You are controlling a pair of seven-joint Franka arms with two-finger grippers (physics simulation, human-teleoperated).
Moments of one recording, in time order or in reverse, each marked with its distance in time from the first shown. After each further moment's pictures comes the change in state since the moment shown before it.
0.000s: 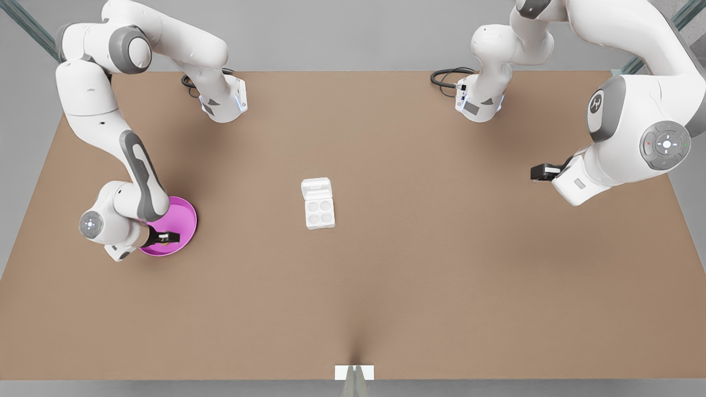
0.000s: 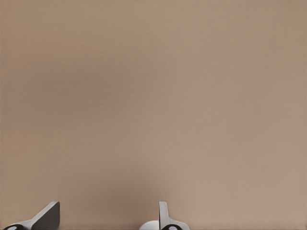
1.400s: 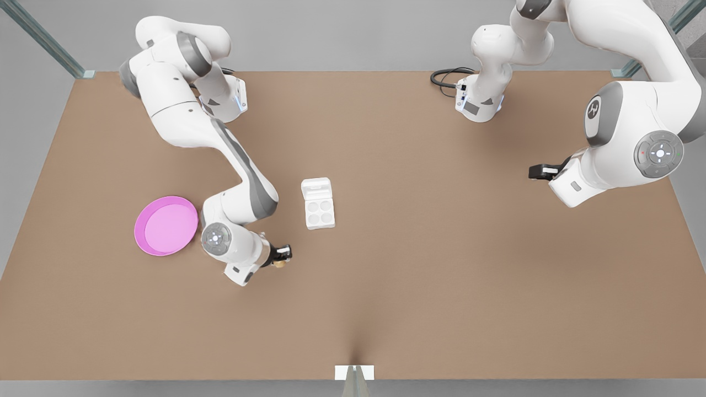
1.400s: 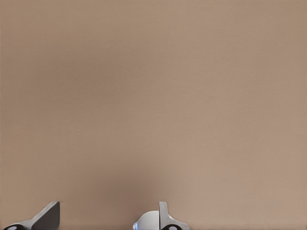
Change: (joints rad) left arm 0.002 0.001 0.003 -0.029 0.000 -0.022 -0.001; right arm 0.569 0.126 0.118 0.537 0.146 -0.266 0.349
